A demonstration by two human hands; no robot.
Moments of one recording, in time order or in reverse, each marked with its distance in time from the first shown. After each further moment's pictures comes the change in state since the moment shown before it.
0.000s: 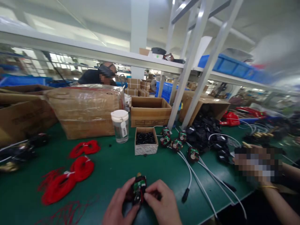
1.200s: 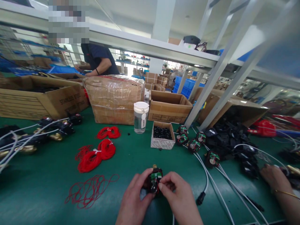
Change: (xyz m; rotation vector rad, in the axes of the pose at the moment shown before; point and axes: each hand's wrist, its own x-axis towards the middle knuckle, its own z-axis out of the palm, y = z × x) left_hand -0.007 0.002 0.005 -0.078 -0.005 -0.053; right_hand 0.007 -0.028 -0.007 -0.195 -0.183 0.010
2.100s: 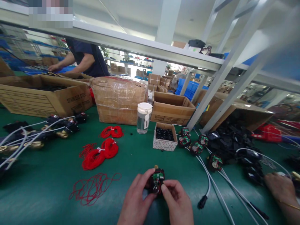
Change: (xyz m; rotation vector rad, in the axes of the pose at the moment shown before) left_hand -0.002 0.002 0.000 0.024 0.004 -0.017; right_hand -0.016 0.032 0.040 0.506 0.266 0.095
